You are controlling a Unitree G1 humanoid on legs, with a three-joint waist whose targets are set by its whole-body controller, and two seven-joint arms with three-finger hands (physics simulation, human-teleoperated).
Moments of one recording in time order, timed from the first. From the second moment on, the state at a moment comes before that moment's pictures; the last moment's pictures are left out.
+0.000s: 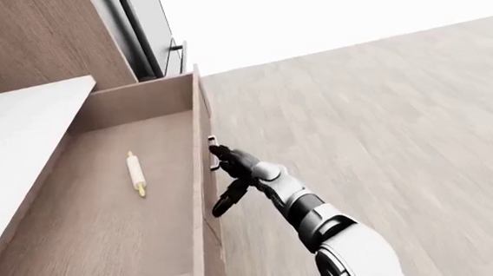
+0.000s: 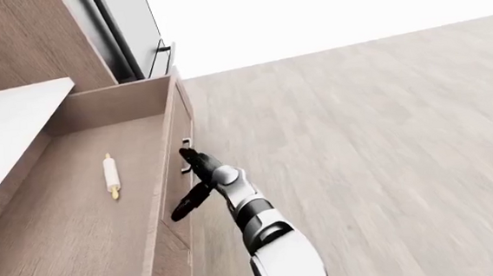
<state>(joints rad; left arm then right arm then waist) -0.37 1.03 0.70 -0.88 -1.65 0.50 0.92 -0.98 0.19 0.00 1.26 -0.23 0.04 0.34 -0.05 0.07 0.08</state>
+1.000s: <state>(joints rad) -0.34 1.04 0.77 -0.77 -1.64 0.51 0.84 -1.19 0.33 -0.01 1.37 -0.30 0.24 0.78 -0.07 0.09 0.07</state>
